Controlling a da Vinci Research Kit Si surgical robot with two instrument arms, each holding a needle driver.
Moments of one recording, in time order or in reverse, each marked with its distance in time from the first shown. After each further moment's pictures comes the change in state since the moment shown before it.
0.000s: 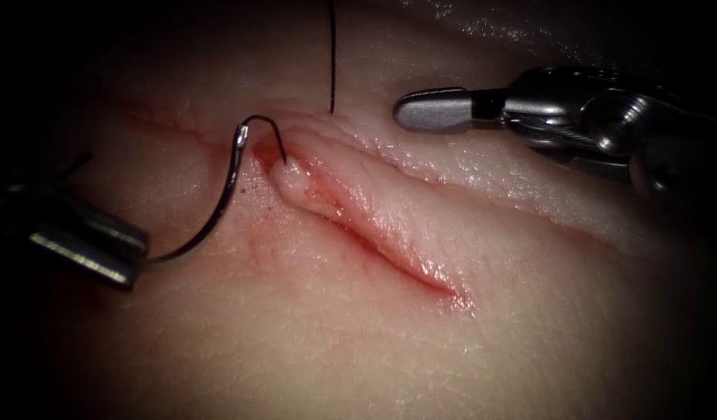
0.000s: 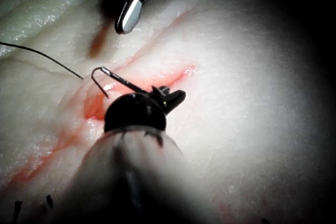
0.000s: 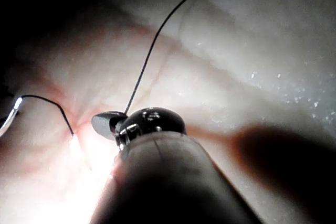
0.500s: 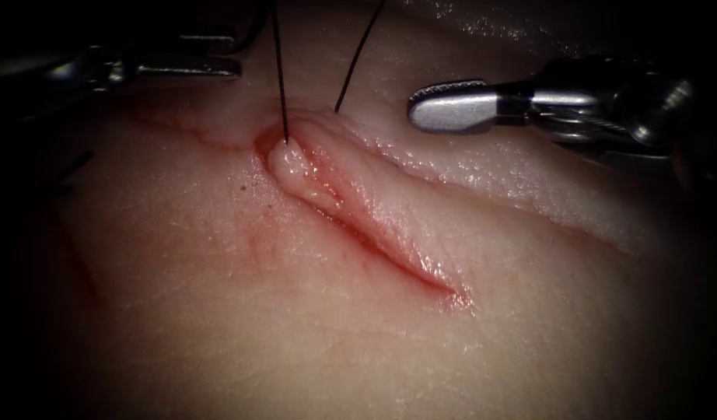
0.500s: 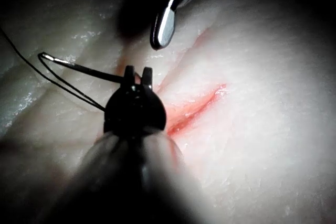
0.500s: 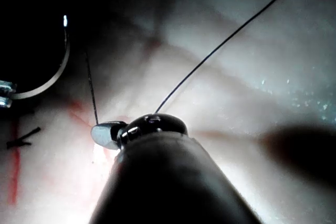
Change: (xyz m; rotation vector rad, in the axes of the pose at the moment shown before) right arm 0.002 -0.003 -0.001 0.020 0.013 0.145; left arm 0.004 -0.006 0.002 0.406 0.071 0.204
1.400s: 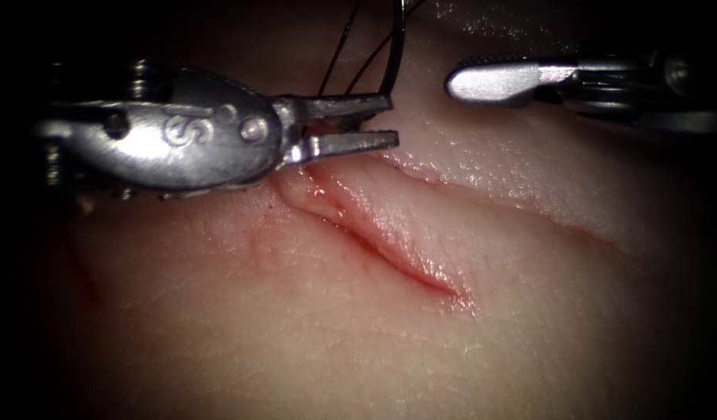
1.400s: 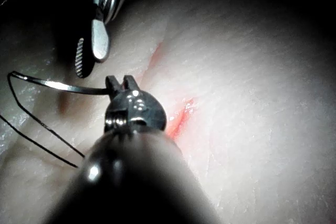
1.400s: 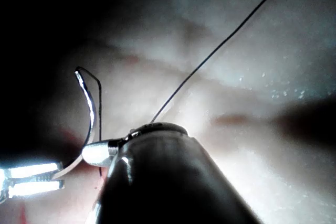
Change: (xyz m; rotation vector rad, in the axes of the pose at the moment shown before) right arm 0.001 0.000 -0.002 -0.163 0.030 0.213; left arm -0.002 0.005 0.009 0.196 -0.133 0.331
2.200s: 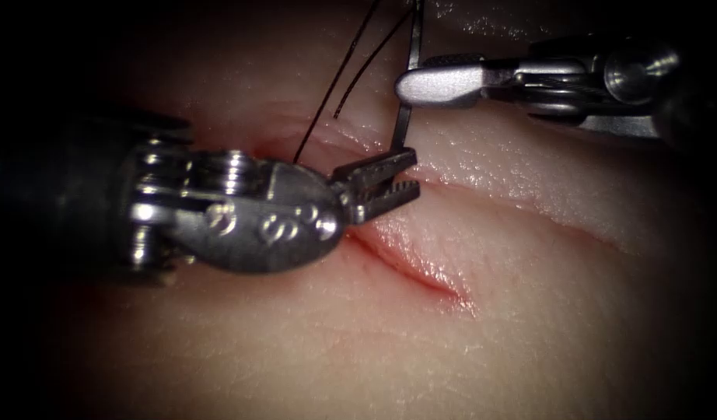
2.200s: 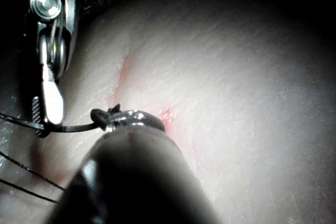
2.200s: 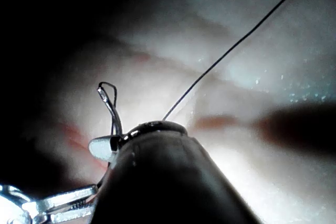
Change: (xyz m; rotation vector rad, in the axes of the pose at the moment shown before) right arm 0.001 0.001 0.003 -0.150 0.044 -0.119; left arm -0.001 0.003 0.002 0.154 -0.128 0.240
